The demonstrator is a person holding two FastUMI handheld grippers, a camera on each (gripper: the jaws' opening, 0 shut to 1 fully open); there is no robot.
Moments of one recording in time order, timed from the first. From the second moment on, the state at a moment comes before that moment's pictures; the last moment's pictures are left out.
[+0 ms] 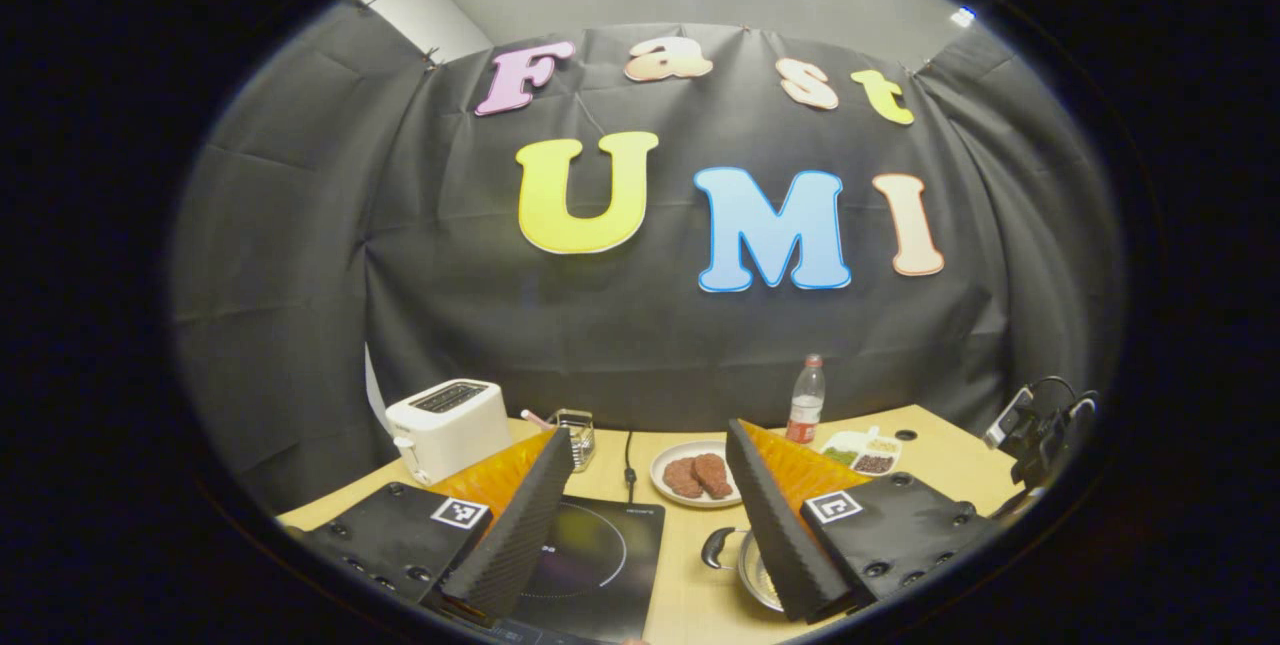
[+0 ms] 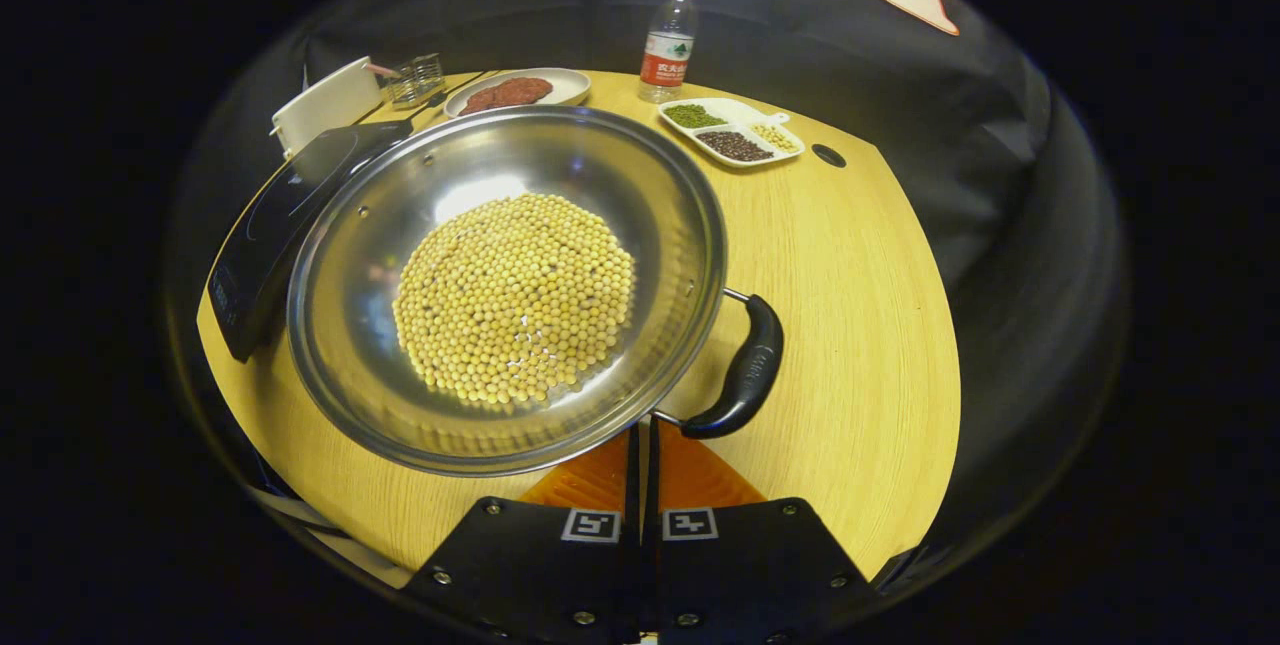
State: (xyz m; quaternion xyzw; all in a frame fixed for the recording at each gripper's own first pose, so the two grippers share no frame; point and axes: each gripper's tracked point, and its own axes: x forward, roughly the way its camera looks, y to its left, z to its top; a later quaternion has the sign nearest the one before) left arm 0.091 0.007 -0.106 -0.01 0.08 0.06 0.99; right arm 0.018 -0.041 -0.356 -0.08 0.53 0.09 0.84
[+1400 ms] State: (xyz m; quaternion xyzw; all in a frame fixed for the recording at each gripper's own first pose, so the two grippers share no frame) left arm 0.103 -0.047 -0.188 0.00 0.17 0.05 0.98; right arm 0.101 -0.081 -0.275 0.05 0.32 0.03 0.95
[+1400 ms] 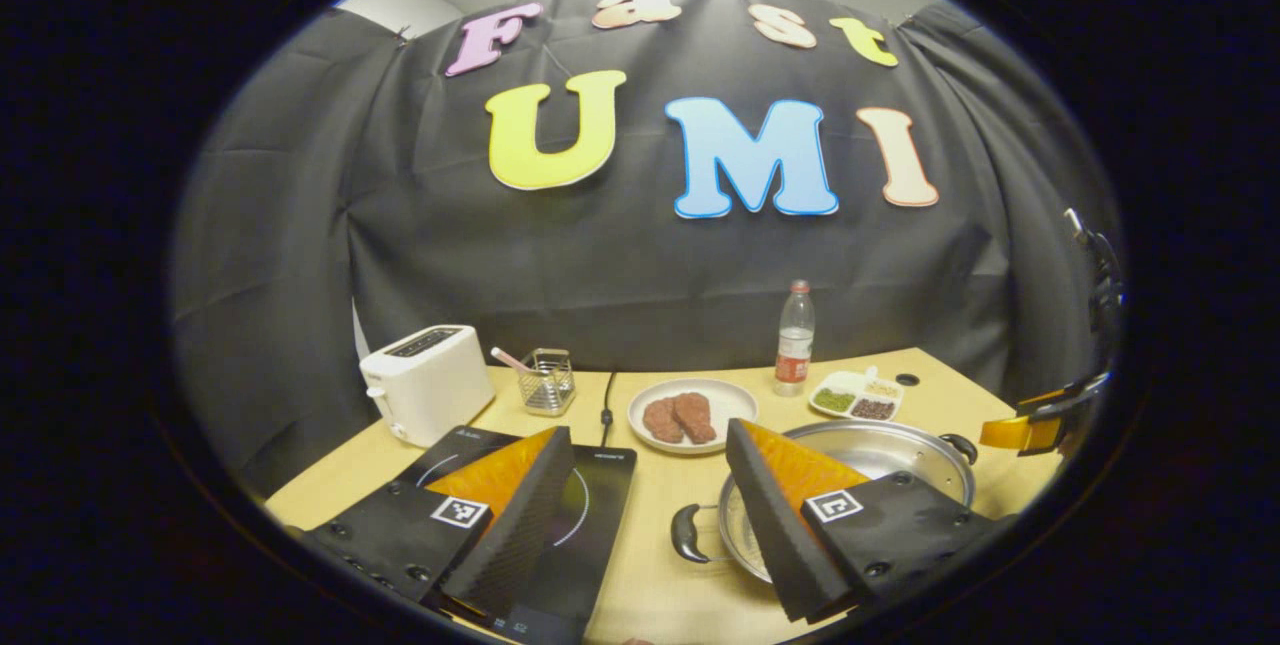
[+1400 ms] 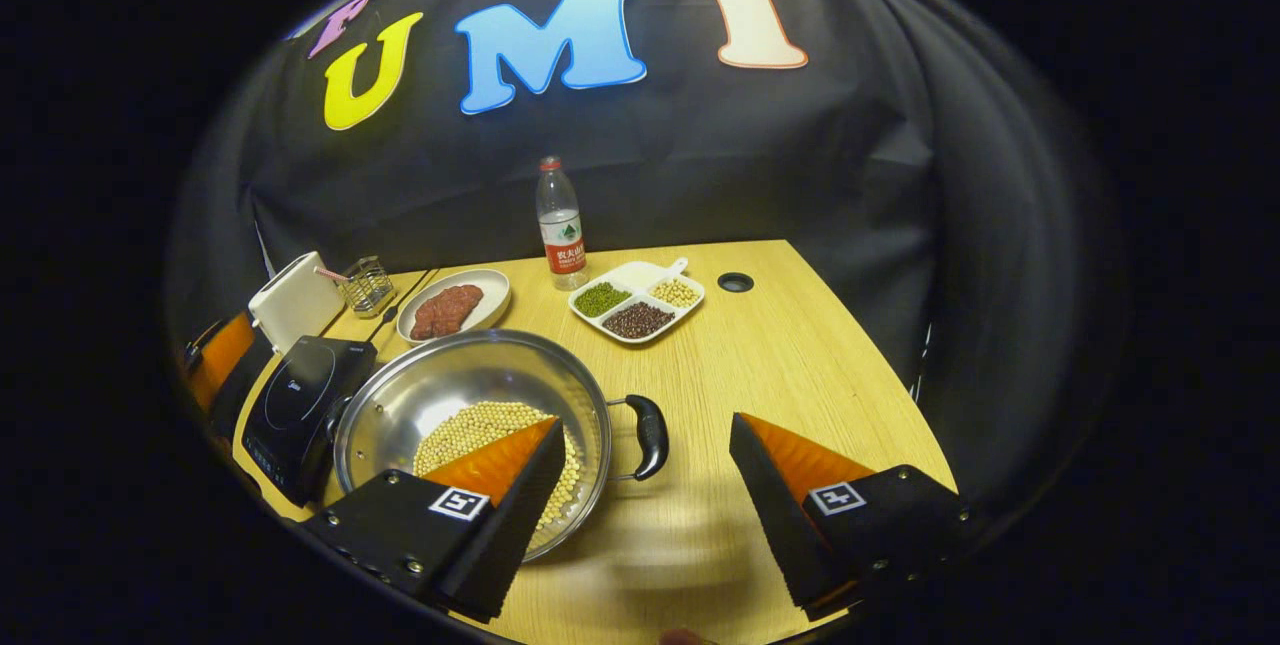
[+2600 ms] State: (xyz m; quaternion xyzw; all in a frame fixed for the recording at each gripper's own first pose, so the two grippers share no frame) left arm 0.135 -0.089 -0.345 -0.03 0.32 0.01 0.95; right arm 0.140 -0.062 -0.335 0.02 0.35 0.04 0.94
